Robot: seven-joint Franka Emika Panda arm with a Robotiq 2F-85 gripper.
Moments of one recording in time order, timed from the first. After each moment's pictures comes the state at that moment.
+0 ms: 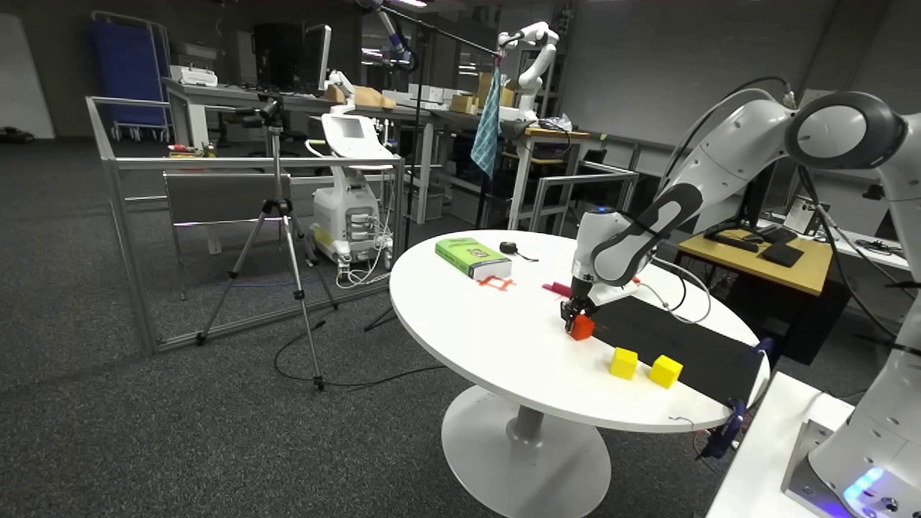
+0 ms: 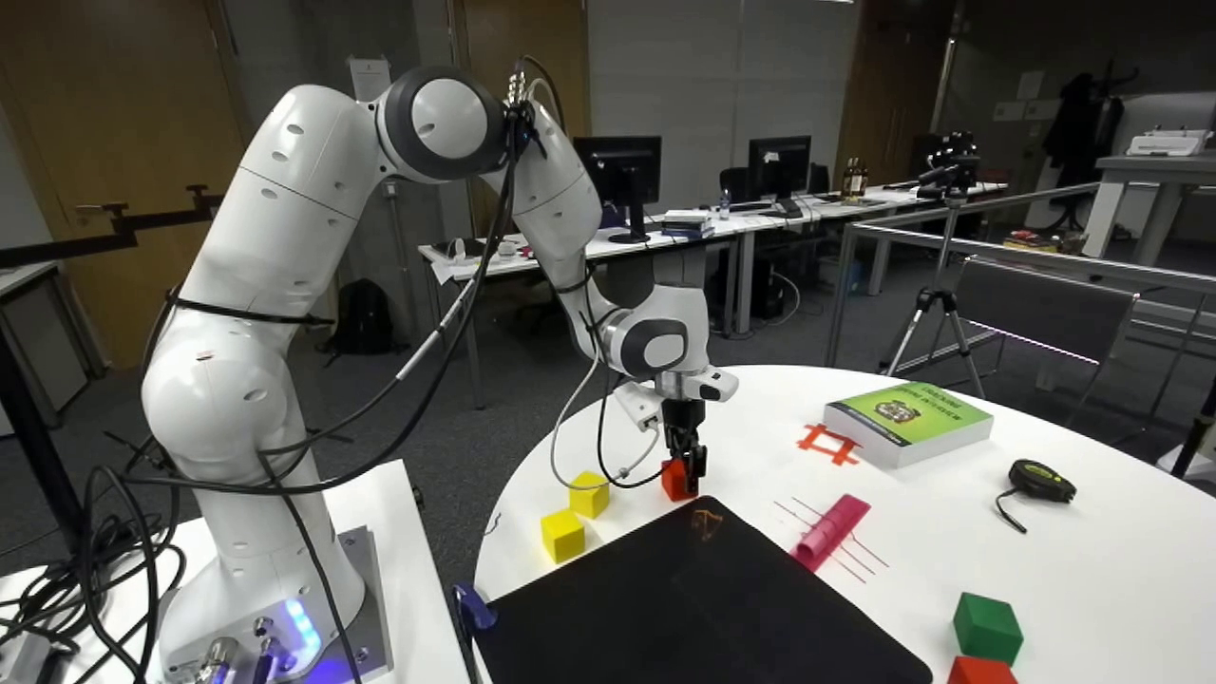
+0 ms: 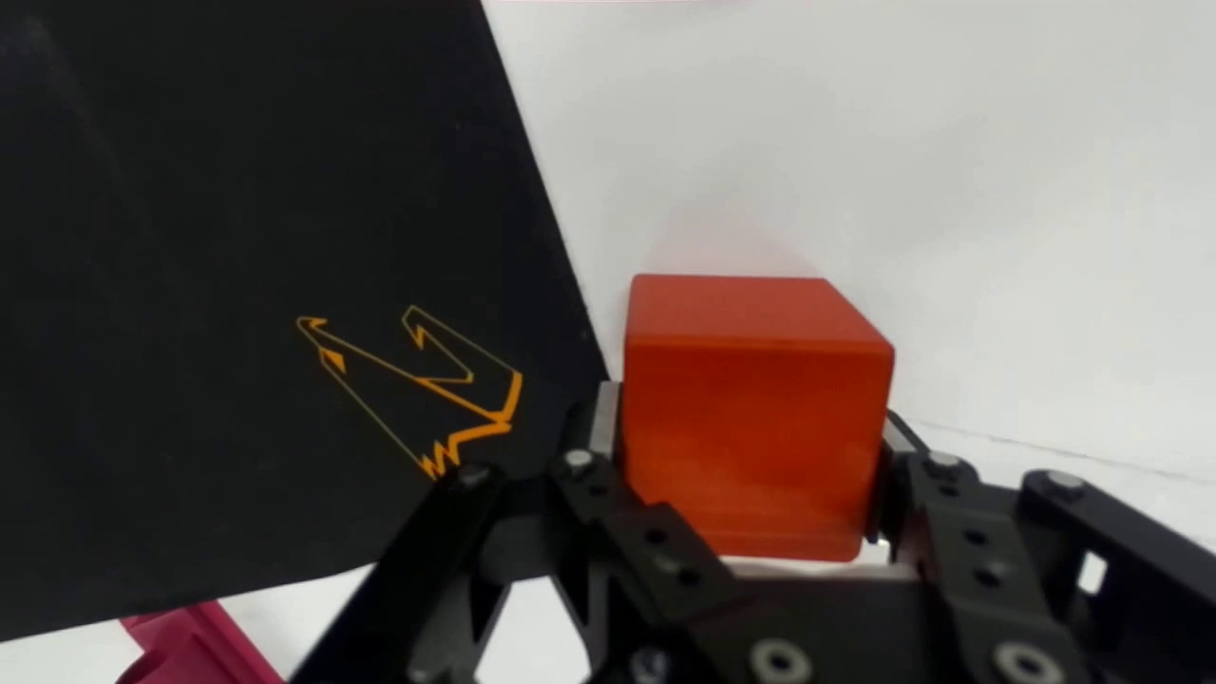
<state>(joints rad) 0.12 0.58 -0.13 -2.07 -0.09 2.66 0.33</state>
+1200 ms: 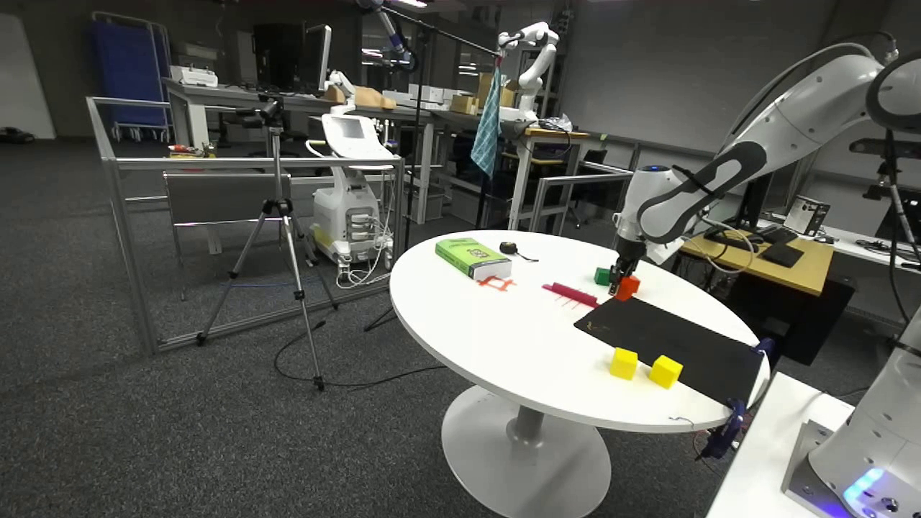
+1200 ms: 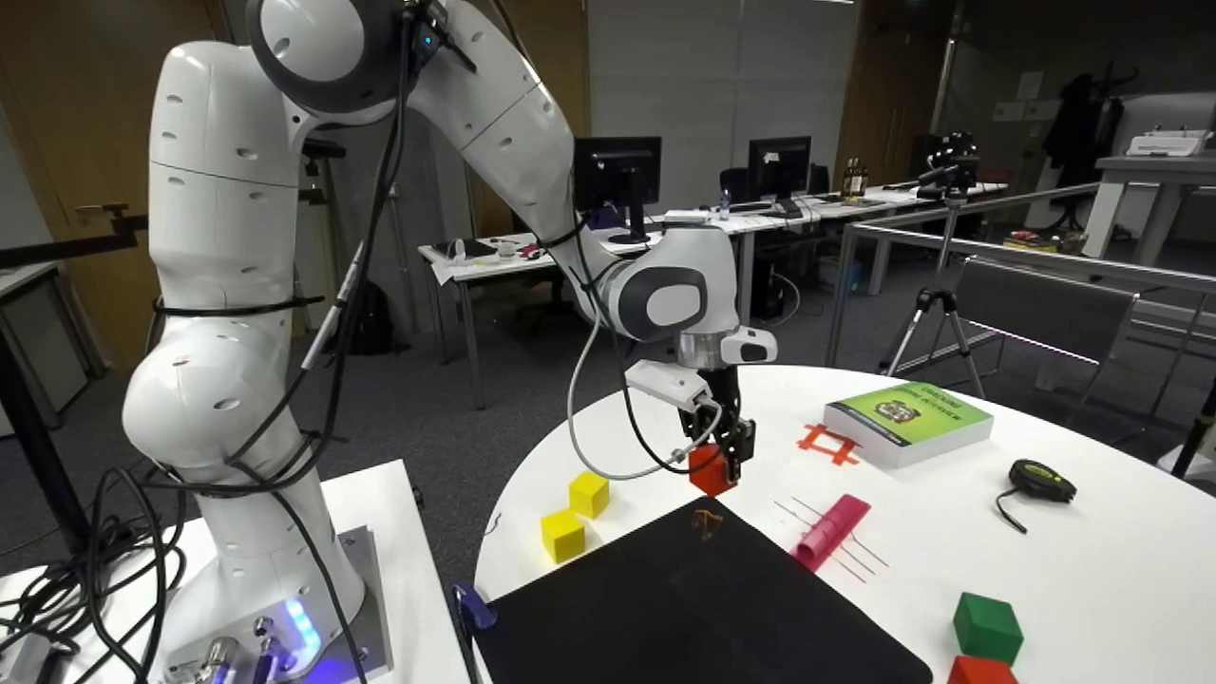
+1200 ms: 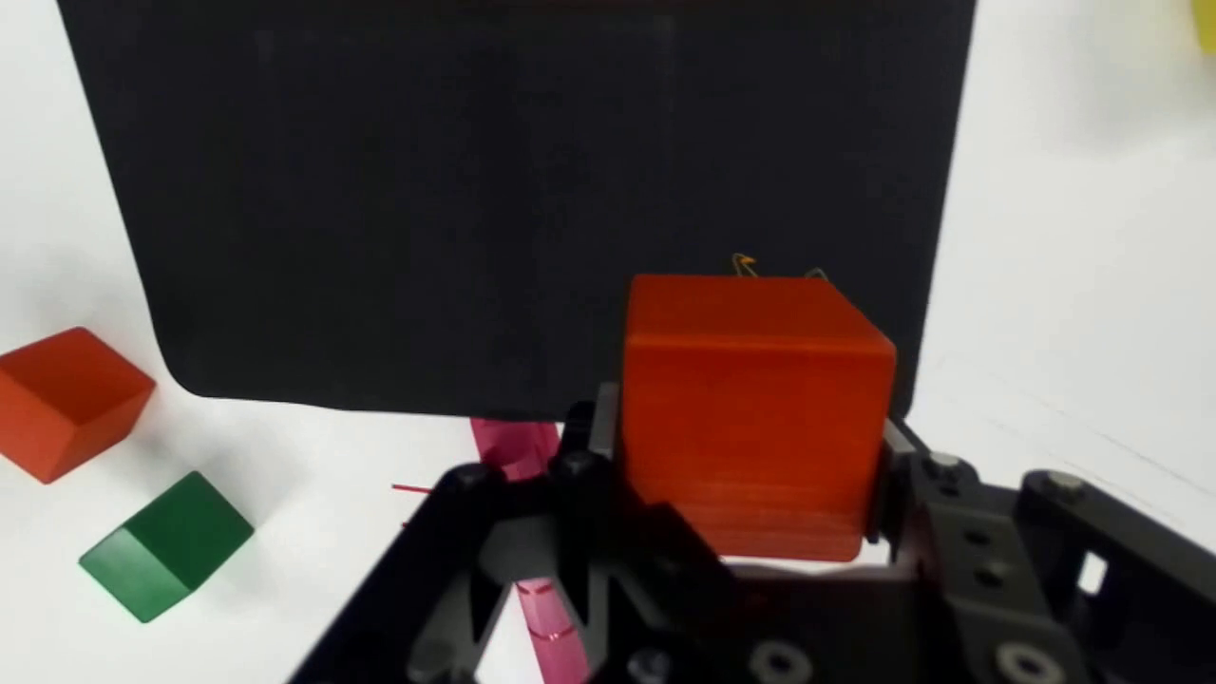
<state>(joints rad) -0.04 0.27 -0.17 -2.25 -0.19 2.60 -0.10</state>
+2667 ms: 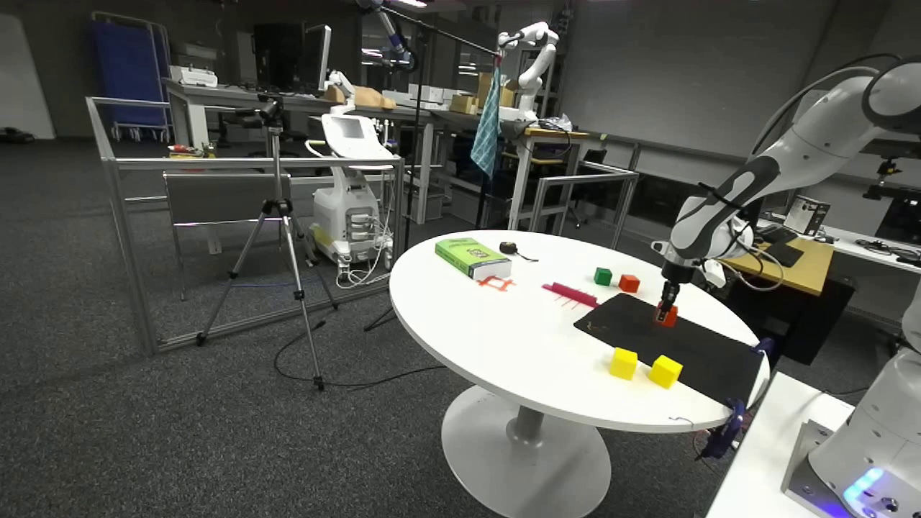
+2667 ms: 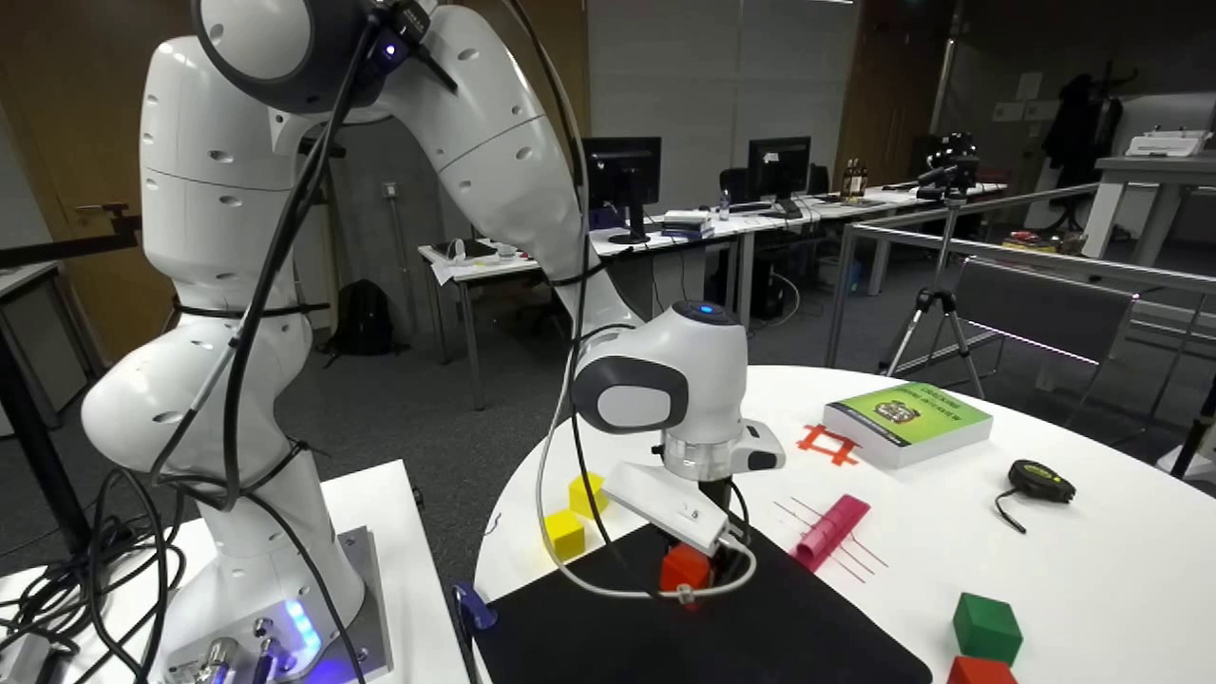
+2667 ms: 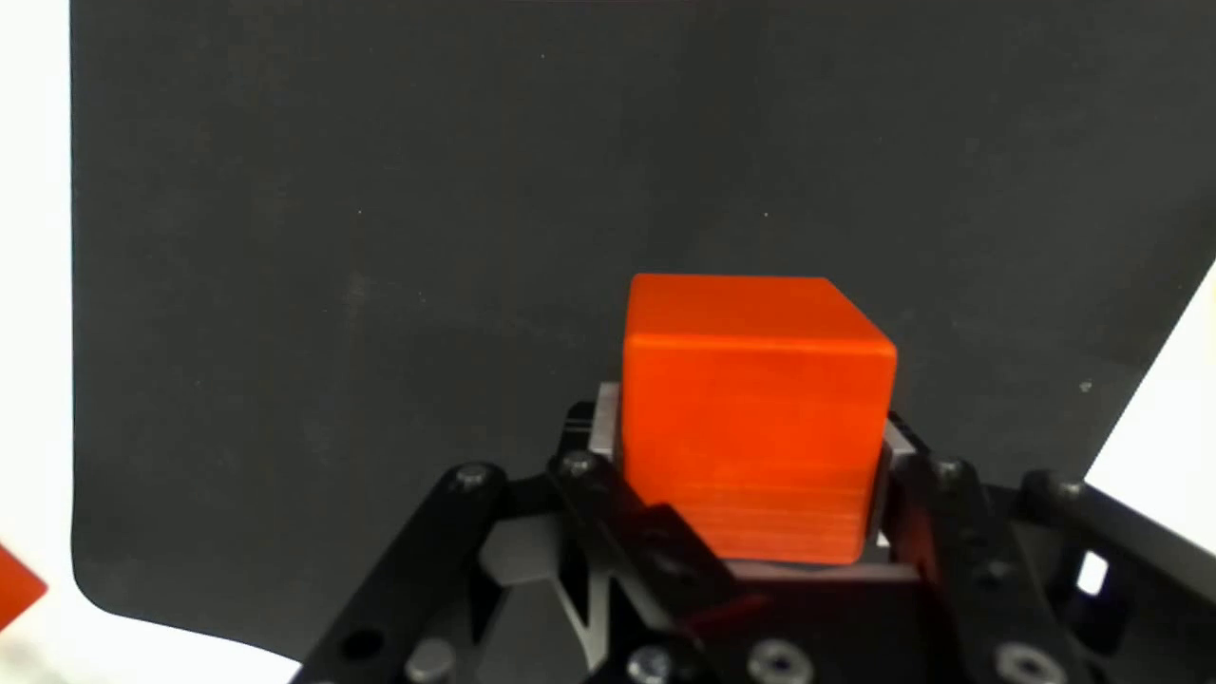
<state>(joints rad) -0.35 0.28 -0.10 -2.43 0.04 2.72 -0.82</state>
